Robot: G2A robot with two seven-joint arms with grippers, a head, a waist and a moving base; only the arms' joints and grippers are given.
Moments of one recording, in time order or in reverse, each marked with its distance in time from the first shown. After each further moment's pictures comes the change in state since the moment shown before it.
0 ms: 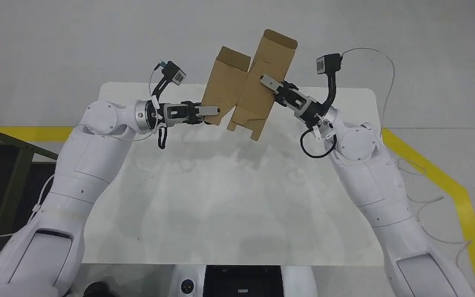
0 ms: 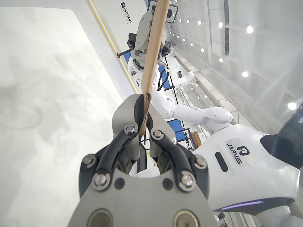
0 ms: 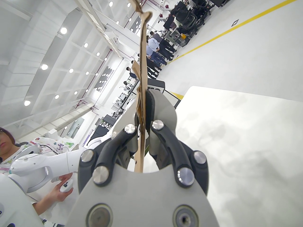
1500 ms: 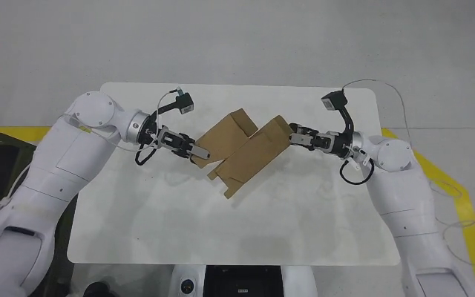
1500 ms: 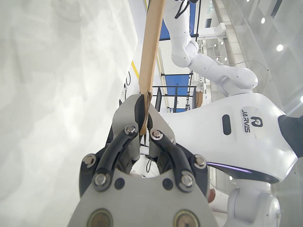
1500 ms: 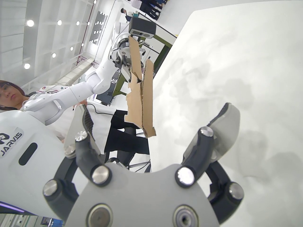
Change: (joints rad) left arm -0.129 0.172 0.275 -0.097 -0.030 0.180 -0.270; right arm -0.107 0.094 0.176 0.056 0.171 -0.058 0.689
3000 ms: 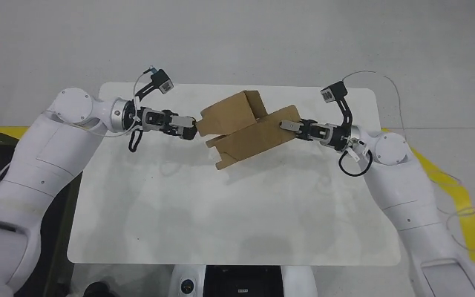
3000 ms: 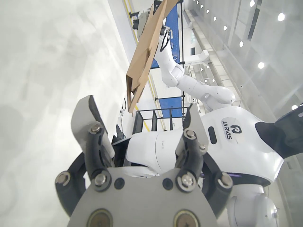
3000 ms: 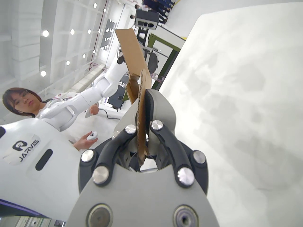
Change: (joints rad) left arm -0.062 0.040 0.060 0.120 -0.172 -0.154 0.154; right arm 0.078 0.046 -0.144 0.042 0.120 0.029 -0.153
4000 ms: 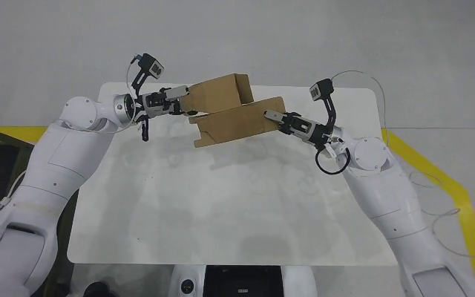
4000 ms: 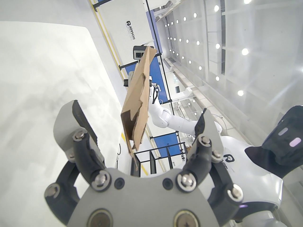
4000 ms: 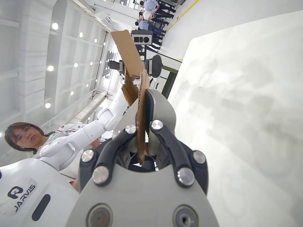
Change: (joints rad) left arm 0.072 -0.070 -0.113 0.055 -0.043 -0.055 0.195; right arm -0.045 -0.032 -0.051 -0.111 -0.092 0.146 -0.280
